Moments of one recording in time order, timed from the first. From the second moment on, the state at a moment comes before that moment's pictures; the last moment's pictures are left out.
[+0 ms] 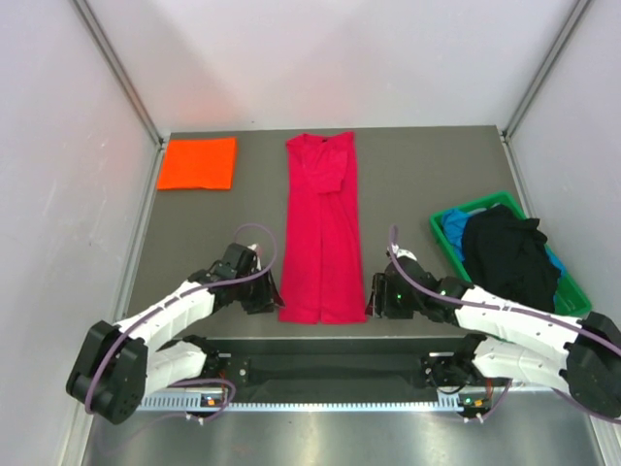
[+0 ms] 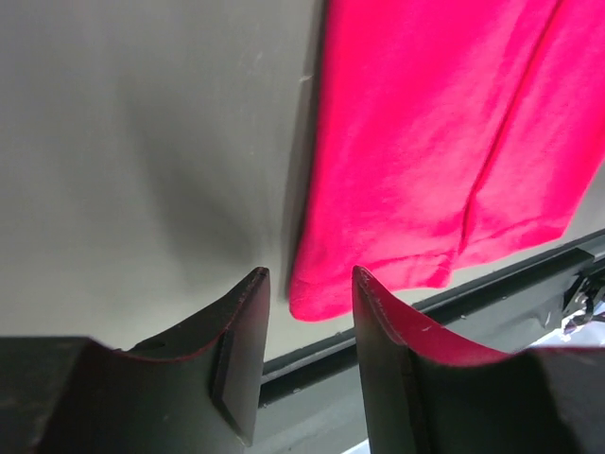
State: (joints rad) left arm -0.47 1.09 0.46 -0.41 0.28 -0.73; right arm 0.88 1.02 0.50 -0.44 0.02 0.84
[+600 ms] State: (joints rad) left arm -0.62 1.08 0.38 -0.30 0.24 -0.84; right arm 0.92 1.09 0.36 -0.15 -0.02 0.94
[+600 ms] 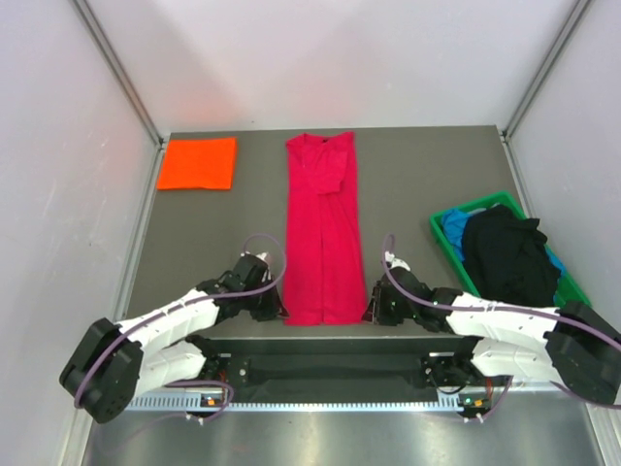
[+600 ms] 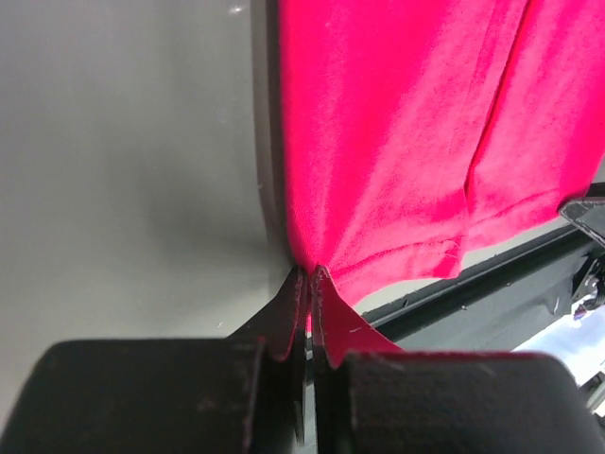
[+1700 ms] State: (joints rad) left arm -0.74 0.88 0.45 -0.33 0.16 -0.95; right arm 0.95 0.87 0.37 -0.34 0.09 1.04
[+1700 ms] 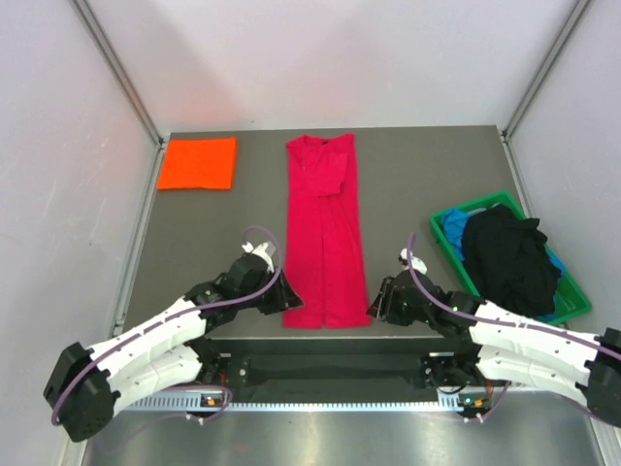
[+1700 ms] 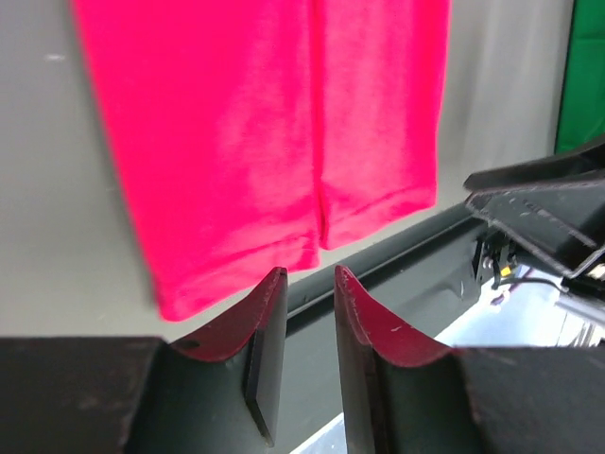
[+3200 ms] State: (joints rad) left arm -1.04 1.46 0.62 -0.07 -0.03 -1.05; right arm 0.95 0.63 0.39 -0.55 0.24 0.97
